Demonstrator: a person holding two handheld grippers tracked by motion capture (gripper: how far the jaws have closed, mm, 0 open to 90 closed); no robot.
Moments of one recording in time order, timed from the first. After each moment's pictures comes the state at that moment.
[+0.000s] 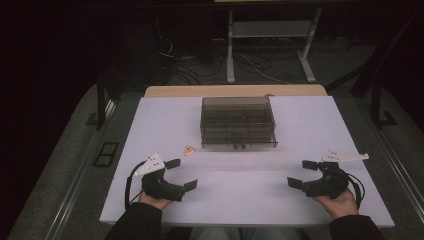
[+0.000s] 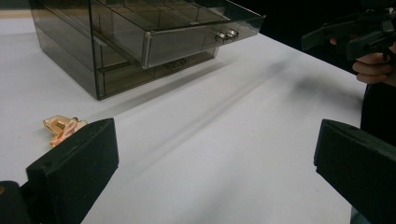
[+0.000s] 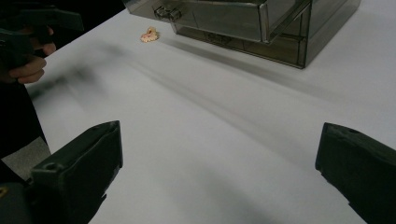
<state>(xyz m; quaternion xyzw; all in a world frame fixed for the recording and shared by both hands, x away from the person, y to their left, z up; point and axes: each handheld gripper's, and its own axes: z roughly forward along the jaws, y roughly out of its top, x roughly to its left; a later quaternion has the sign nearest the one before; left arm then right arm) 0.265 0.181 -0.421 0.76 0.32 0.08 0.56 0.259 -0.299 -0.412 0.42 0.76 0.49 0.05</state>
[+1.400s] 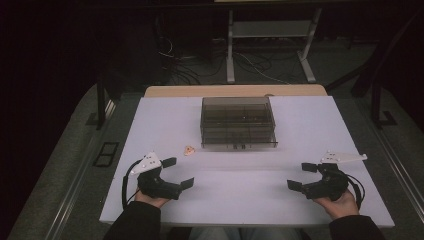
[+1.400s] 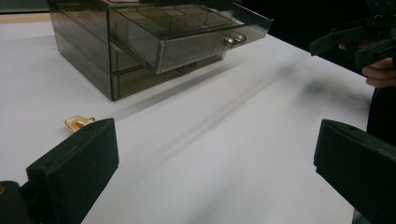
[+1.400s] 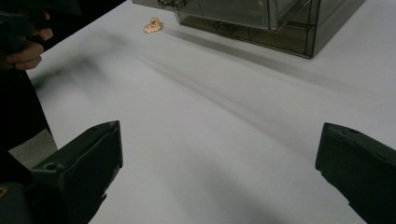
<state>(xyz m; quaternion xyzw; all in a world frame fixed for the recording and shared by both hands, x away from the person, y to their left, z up) 0.264 0.188 -0.409 0.76 0.33 0.09 0.55 0.257 -0.299 -0.414 0.41 0.77 0.48 0.04</state>
